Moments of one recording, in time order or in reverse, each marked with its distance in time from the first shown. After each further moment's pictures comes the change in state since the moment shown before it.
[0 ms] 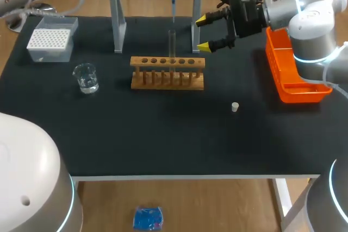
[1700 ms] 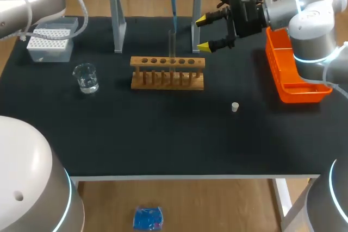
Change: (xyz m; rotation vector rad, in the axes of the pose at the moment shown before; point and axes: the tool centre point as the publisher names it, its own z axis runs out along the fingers) left arm 0.007 0.032 -0.003 0.054 -0.074 0.010; right arm 0.000 0.000 0.000 0.000 0.000 0.000
